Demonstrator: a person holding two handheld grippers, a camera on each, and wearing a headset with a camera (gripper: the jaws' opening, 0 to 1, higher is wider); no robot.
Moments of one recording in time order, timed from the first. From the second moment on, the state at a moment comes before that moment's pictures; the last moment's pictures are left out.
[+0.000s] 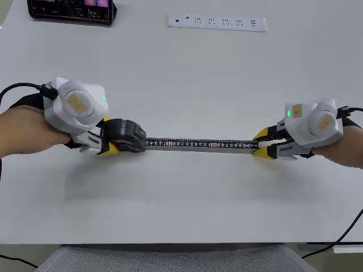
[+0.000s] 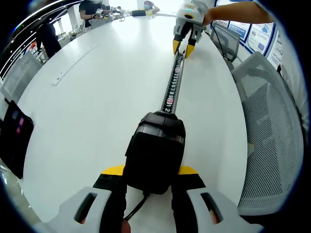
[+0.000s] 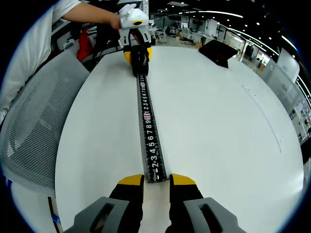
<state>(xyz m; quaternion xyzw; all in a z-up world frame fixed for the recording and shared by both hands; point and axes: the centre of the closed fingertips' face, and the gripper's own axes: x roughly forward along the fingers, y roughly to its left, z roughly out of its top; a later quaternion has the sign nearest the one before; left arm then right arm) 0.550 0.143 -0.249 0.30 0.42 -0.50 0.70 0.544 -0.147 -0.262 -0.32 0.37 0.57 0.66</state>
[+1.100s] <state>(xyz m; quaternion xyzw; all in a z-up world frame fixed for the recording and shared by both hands) 0.543 0.148 -0.221 0.23 0.39 -0.48 0.75 0.536 -0.142 -0.234 -0.22 0.37 0.52 0.74</state>
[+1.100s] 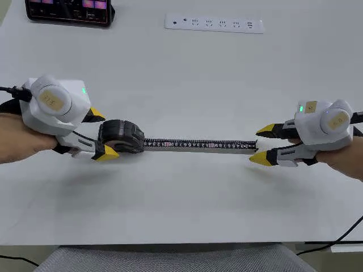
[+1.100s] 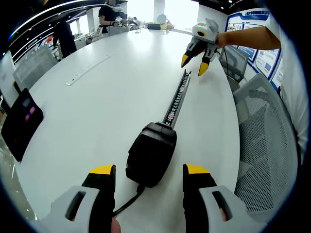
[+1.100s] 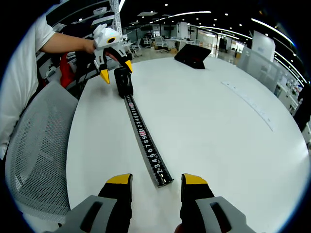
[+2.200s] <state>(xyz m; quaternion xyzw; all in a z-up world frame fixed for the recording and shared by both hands) 0.518 0.159 -0.191 0.15 0.31 -0.42 0.84 0.515 -0.136 -0.217 -0.18 0.33 0.46 0.80</state>
